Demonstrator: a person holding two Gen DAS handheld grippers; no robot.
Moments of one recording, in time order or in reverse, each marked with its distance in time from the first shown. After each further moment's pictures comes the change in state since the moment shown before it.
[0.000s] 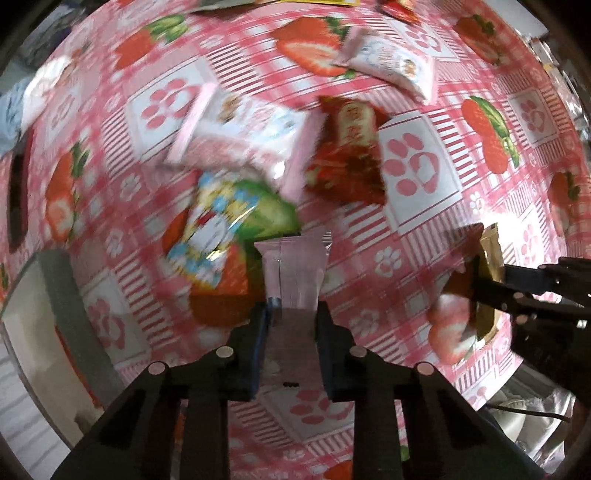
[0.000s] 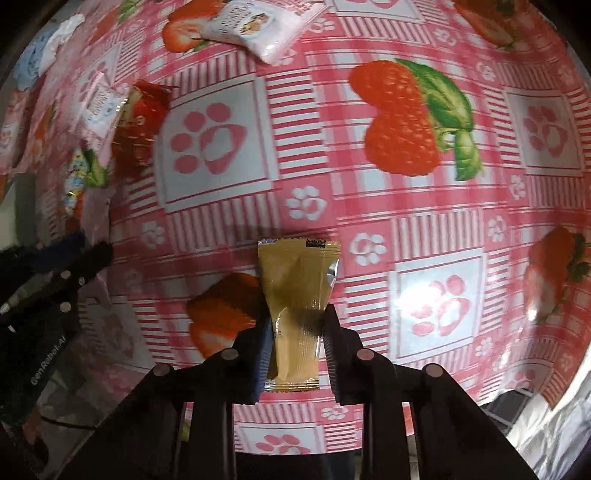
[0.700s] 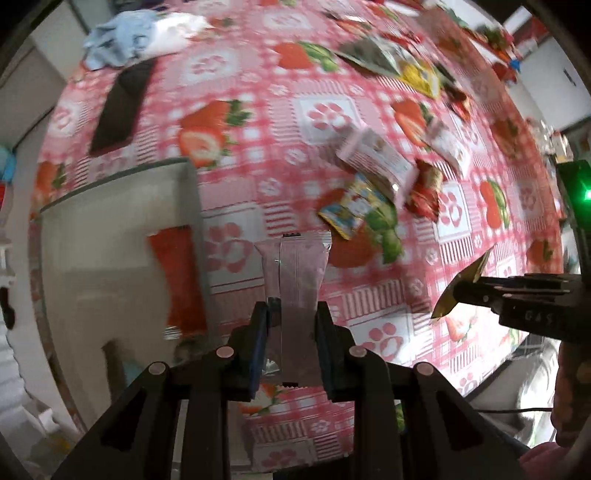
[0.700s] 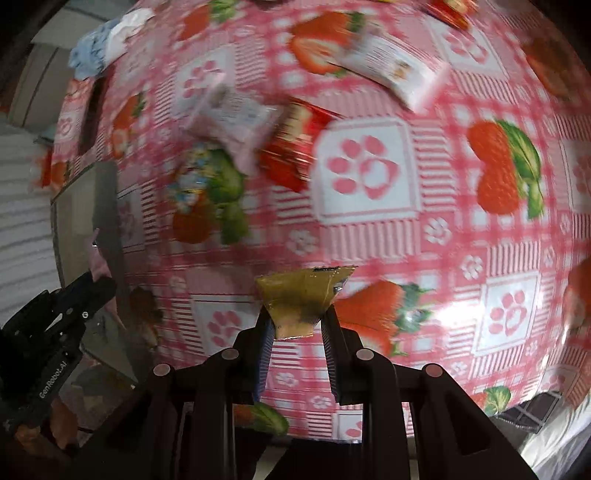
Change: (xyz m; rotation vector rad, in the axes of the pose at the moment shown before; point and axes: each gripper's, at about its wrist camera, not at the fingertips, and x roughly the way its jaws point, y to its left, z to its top) left arm -0.079 0.115 -0.086 -0.274 -0.156 -0.062; right arm -0.052 0.081 0.003 -0.098 -0.025 0.152
